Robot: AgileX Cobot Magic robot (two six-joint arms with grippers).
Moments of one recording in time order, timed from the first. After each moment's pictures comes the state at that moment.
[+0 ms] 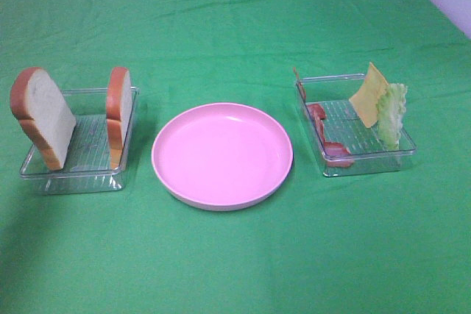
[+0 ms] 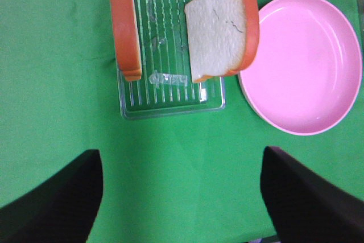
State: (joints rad) left arm 0.03 1.42 -1.36 -0.30 1.21 0.01; right arm -0.04 -0.01 -0.51 0.09 1.07 -0.13
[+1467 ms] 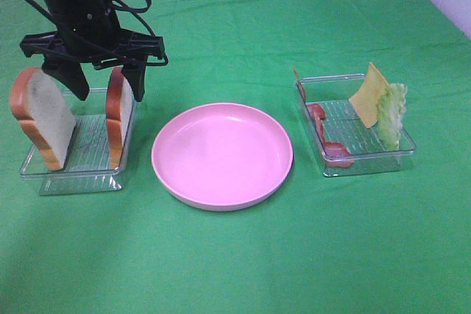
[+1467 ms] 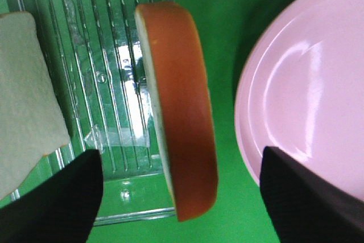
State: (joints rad) left arm -0.38 2.04 -1.66 0.00 1.12 -0.35; right arm -0.04 -0.01 -0.51 0.09 1.07 -0.13
